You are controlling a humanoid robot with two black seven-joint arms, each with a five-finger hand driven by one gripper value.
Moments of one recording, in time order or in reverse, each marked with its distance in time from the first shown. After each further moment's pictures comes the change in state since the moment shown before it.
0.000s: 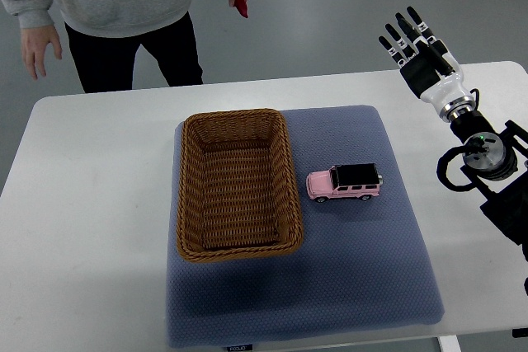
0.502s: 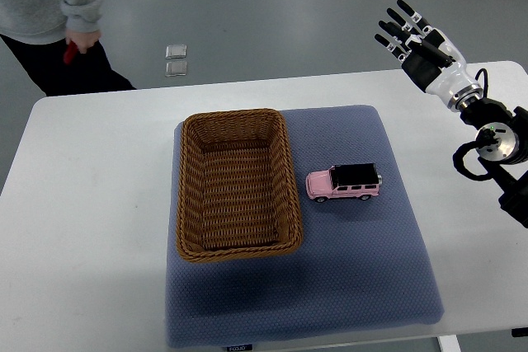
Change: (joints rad) left arm -0.002 0.000 -0.002 -0.003 -0.004 -0.004 0.000; right arm 0.080 -0.110 -0.098 0.007 -0.338 0.058 -0.052
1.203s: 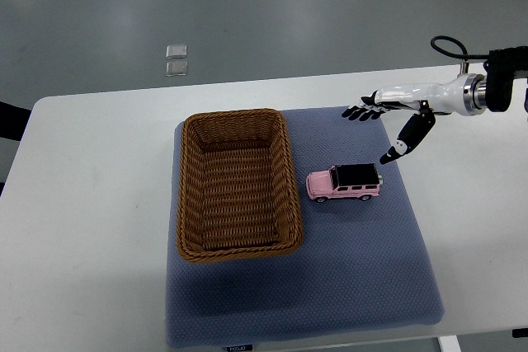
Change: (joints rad) left arm -0.003 0.000 0.000 -0.016 0.002 0.001 0.000; right arm 0.259 -0.397 -0.571 0.527 -0.775 0.068 -0.160
